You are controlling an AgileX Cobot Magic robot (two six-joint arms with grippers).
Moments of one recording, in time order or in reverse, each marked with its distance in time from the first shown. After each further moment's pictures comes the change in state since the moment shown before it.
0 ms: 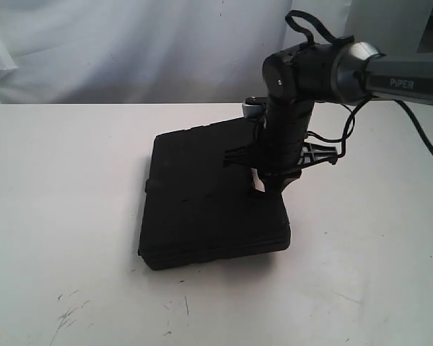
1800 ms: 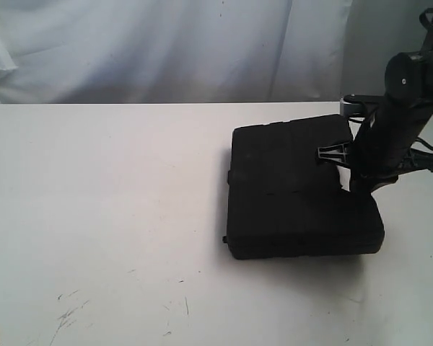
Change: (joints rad) left arm 0.000 0.000 0.000 0.000 0.000 0.000; right arm -0.301 -0.198 0.350 0.028 -0.209 -0.200
